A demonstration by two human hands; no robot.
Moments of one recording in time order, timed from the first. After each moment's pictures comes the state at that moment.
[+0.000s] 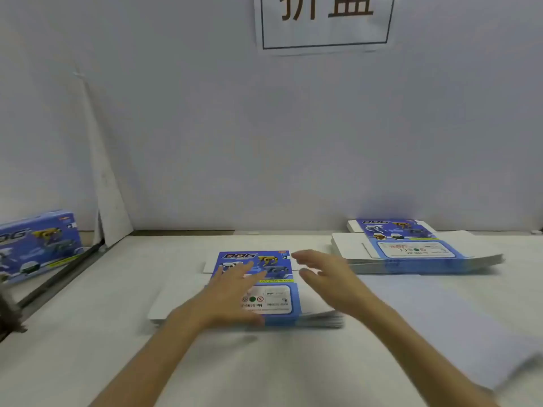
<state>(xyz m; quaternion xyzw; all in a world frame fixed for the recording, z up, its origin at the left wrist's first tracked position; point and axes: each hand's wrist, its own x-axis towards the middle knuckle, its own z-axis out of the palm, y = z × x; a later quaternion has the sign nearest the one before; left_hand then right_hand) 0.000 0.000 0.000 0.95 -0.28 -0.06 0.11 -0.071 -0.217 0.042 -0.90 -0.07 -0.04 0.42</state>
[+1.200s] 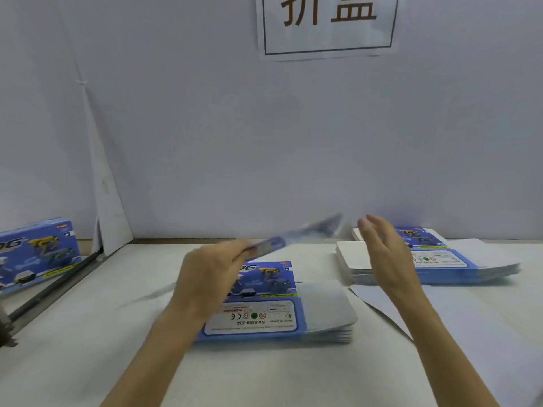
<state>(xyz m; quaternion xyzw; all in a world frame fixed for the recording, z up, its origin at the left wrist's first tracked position) -0.036 -0.003 0.067 0.86 -0.28 0.37 0.22 -0.064 -0.269 0.063 -0.78 0.08 -0.32 0.54</state>
